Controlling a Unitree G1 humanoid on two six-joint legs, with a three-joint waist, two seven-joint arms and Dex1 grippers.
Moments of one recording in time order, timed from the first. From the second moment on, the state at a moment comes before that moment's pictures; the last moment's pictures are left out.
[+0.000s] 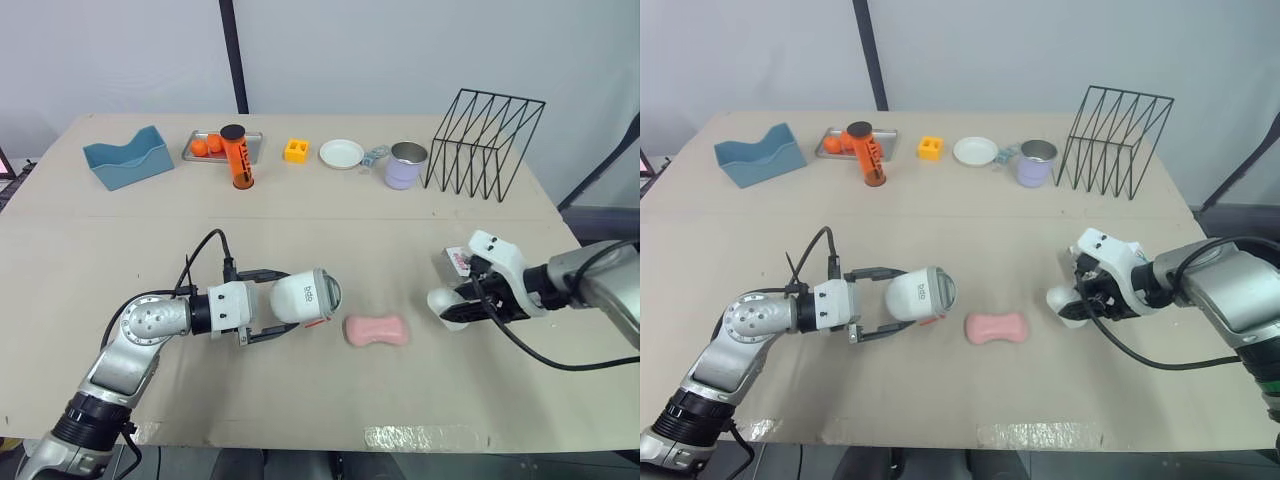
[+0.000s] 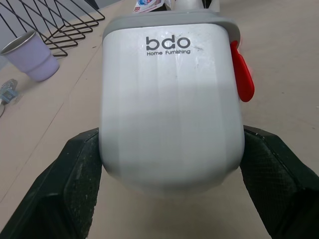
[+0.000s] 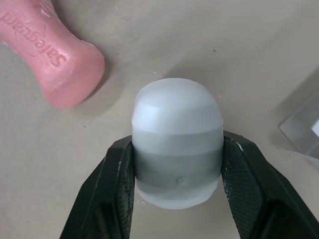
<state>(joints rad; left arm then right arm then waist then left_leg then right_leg) -0.25 0.60 -0.18 -0.13 -0.18 -0.17 -0.99 -0.54 -1.19 0.27 -0.16 0.49 1.01 1.05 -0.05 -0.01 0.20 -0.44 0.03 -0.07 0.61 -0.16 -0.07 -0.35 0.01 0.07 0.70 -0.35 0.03</state>
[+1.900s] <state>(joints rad) -0.68 0.89 -0.38 -0.25 -0.05 0.41 -1.43 -0.29 -0.69 0.03 0.08 0.44 -0.08 1.50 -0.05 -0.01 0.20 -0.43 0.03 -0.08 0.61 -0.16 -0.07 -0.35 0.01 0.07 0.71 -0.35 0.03</state>
